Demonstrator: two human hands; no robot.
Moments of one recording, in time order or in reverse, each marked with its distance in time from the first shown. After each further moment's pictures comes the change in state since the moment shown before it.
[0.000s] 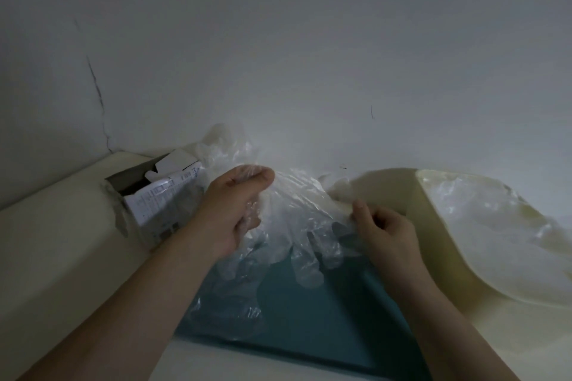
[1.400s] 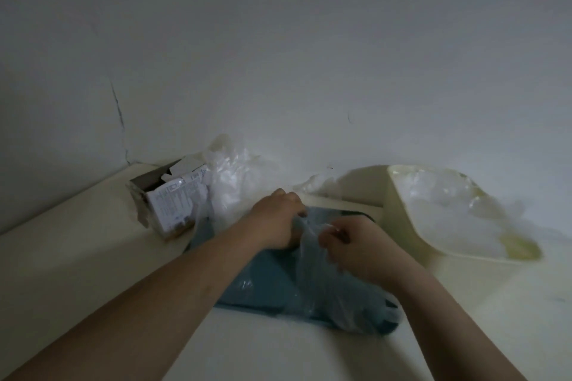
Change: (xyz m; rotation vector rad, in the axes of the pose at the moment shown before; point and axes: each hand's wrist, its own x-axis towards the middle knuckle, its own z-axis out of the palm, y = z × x) left_hand 0.021 -0.041 0.045 1.544 -0.365 0.398; right_hand -0.049 -0.040 -0.028 -0.618 -0.471 -0.093
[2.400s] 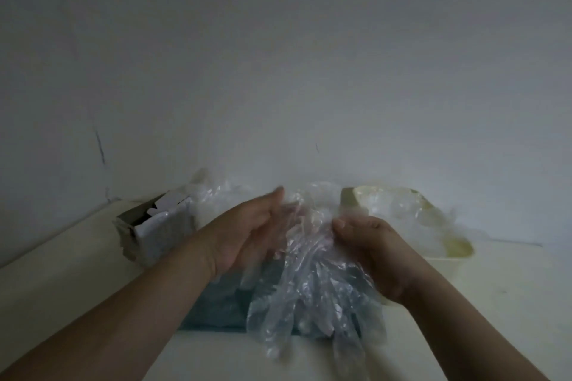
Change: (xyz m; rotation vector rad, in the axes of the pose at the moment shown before) left_hand -0.095 0.054 -0.084 -1.549 -0.129 -0.058; right_hand -0.056 -0.012 -0.051 1.063 -0.056 -0.075
